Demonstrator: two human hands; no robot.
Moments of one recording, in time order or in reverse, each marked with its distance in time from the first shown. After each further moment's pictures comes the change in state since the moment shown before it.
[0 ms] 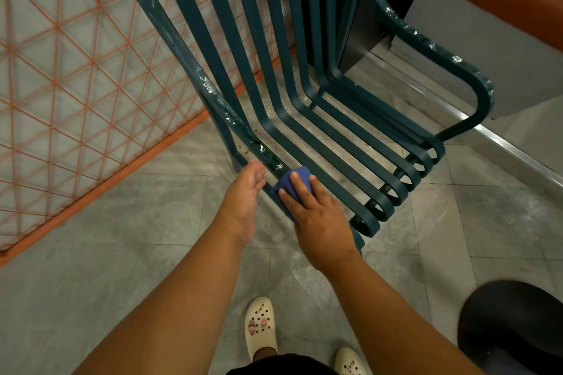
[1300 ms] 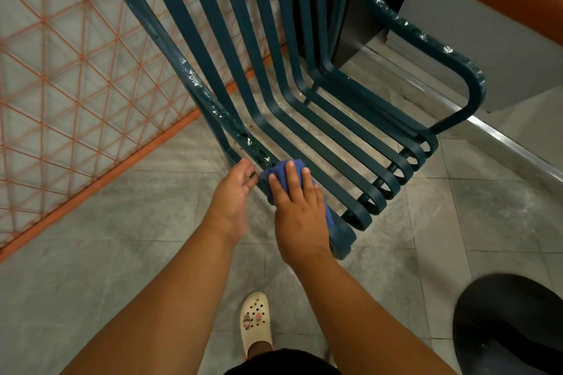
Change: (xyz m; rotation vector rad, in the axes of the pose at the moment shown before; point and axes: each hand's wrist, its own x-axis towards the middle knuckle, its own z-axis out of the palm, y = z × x) left_hand -0.005 -0.010 0.011 -0.077 0.052 -0.012; right_hand 0.000 -0.019 0.011 0.154 0.158 0.159
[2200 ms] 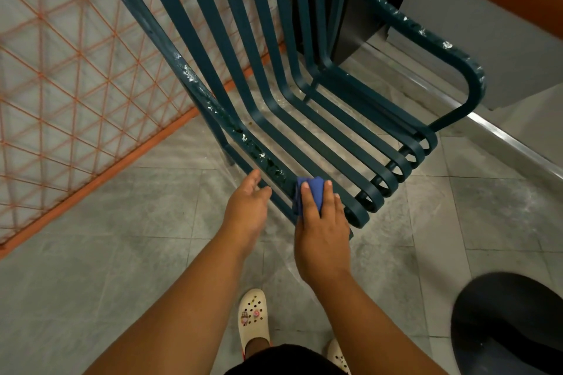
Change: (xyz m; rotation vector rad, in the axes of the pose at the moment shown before) left_hand -0.012 -0.027 0.018 0.307 0.044 0.032; right_hand -0.037 0.036 0.005 0.042 0.030 0.218
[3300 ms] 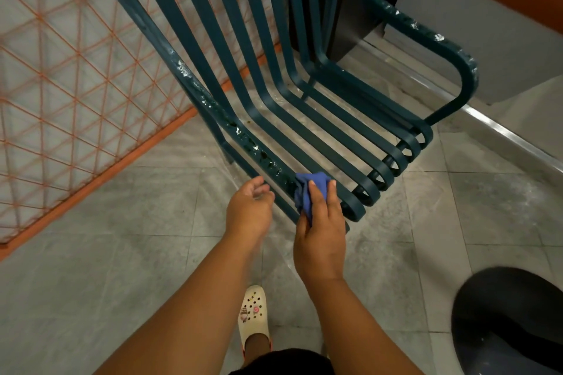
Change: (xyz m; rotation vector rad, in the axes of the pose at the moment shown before) left_hand -0.015 -0.015 0.018 0.021 0.114 -0.005; right_hand -0.016 0.003 0.003 0.375 0.178 0.105
